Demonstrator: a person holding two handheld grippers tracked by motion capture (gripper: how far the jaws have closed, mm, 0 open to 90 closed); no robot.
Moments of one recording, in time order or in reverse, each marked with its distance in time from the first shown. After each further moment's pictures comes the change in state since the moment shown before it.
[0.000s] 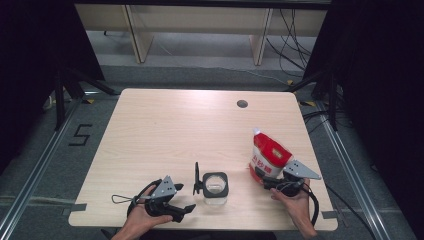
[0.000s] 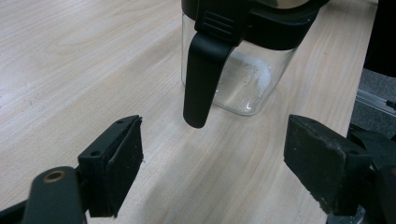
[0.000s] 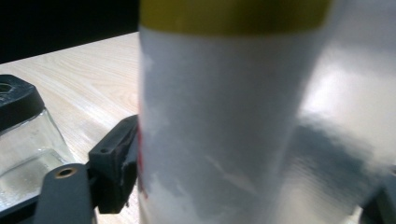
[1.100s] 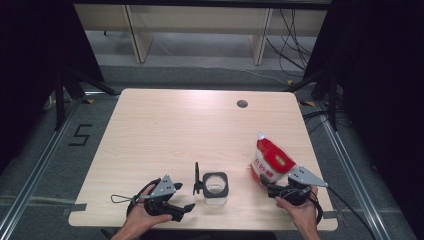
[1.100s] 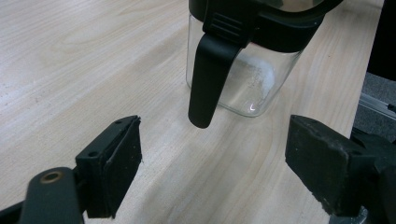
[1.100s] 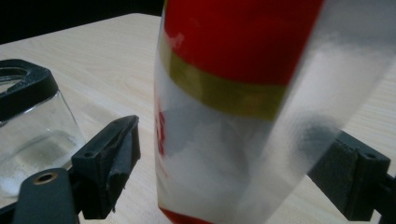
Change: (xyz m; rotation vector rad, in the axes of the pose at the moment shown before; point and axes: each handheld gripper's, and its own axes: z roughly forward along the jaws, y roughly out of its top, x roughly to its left) left arm 0.001 -0.001 -0.001 0.002 0.003 -0.037; right arm 0.014 0.006 -0.029 0.076 -0.069 0.017
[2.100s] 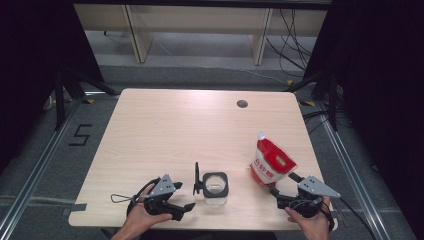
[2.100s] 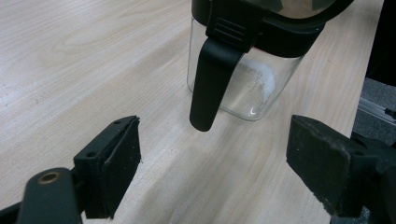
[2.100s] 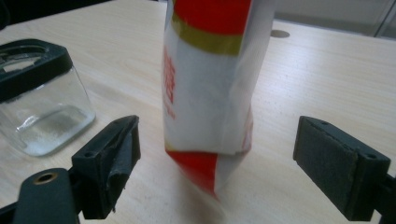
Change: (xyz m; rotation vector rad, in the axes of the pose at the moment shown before) left arm 0.002 0.001 0.000 -0.008 0.007 -0.004; right arm 0.003 -0.003 -0.038 0.068 -0.028 -0.003
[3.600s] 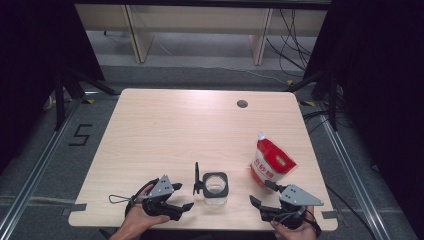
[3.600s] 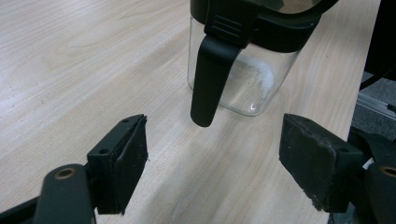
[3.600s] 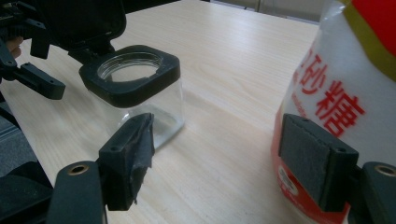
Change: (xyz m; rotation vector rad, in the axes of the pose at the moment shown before) left arm -0.001 -0.002 -0.004 -0.006 -0.015 0.006; right arm 0.057 0.009 -0.002 0.016 0.160 -0.056
